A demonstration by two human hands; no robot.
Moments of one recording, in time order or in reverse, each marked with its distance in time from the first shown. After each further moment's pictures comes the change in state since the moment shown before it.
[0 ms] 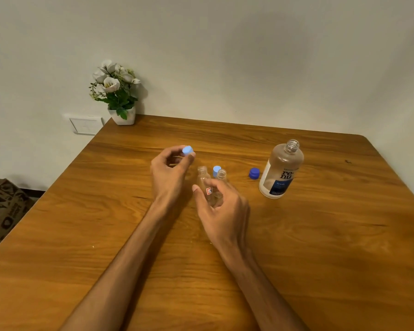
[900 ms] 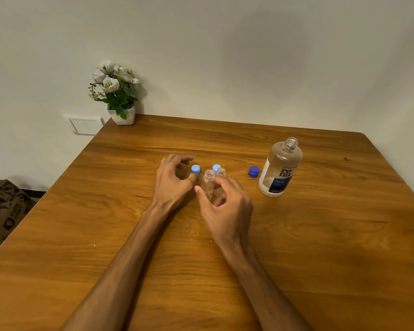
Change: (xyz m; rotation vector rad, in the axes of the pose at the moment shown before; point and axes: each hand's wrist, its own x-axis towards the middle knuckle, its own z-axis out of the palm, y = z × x) left_hand -0.001 -0.020 -0.013 0.480 -0.252 0.231; right_hand 0.001 0.008 -0.002 -0.047 0.044 -0.053
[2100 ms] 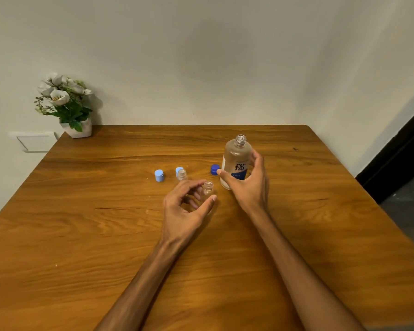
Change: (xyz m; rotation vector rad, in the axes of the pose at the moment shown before) left_hand -0.074 0.072 0.055 -0.442 -0.051 0.160; right_hand 0.063 0.077 -0.087 -0.036 0.047 0.362
